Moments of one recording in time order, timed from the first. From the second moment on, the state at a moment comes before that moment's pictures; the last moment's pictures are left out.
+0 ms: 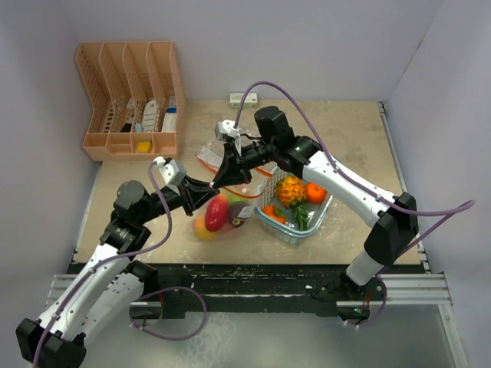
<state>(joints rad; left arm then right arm) -0.44 0.66 0.57 0.13 0.62 -0.20 0.76 1.63 1.54 -0.37 -1.03 -0.20</state>
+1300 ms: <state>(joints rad) -0.44 0.50 0.60 -0.13 0.42 -0.14 0.77 1.63 1.50 -0.33 -0.98 -0.17</state>
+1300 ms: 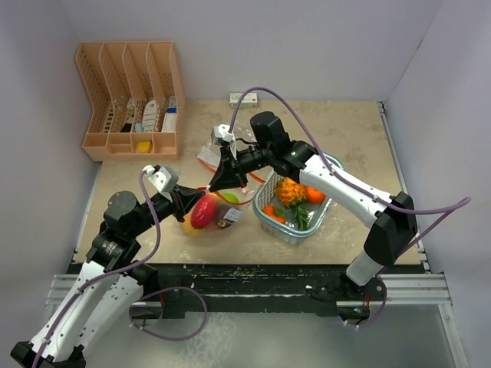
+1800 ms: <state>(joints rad) -0.45 0.34 0.66 -0.28 0.03 -0.10 0.72 1.64 1.48 -0.33 -0.92 -0.17</state>
